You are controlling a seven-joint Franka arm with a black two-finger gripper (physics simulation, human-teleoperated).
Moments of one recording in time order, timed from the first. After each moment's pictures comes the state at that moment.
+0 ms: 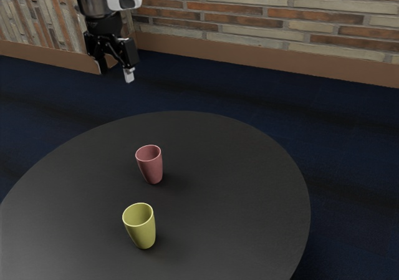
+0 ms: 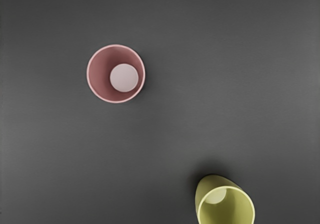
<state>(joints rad) -0.14 0.07 0.12 -1.42 -0.01 1.45 0.13</state>
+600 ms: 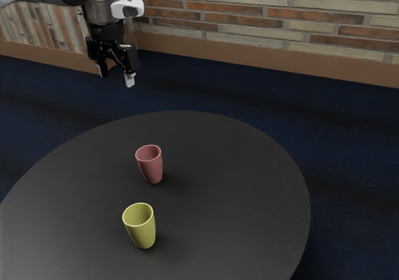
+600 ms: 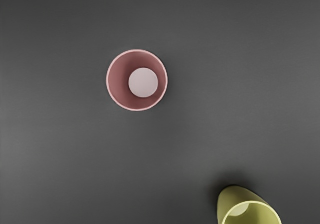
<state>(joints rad) -0.13 0.11 0.14 -1.43 0.02 1.50 0.14</state>
